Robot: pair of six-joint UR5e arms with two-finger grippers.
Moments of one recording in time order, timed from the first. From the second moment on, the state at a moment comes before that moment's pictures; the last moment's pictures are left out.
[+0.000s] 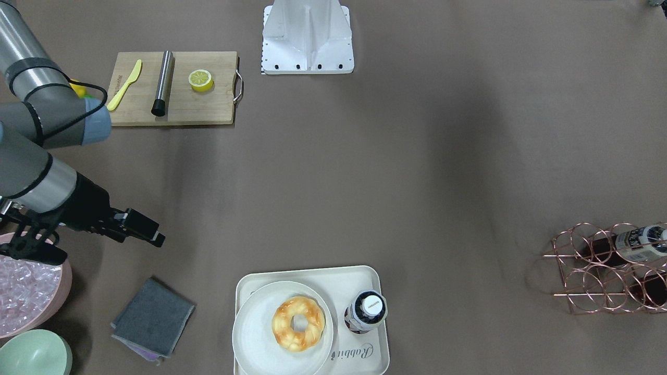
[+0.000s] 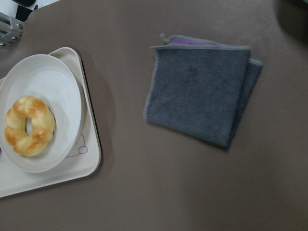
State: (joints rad) left arm -1.59 -1.63 -1.75 -1.25 -2.19 0.12; right arm 1.03 -1.07 1.44 -1.01 2.31 1.26
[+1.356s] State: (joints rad) left arm -1.63 -1.55 -1.77 -1.25 -2.19 0.12; right arm 1.50 -1.71 1.70 -1.58 2.36 0.13
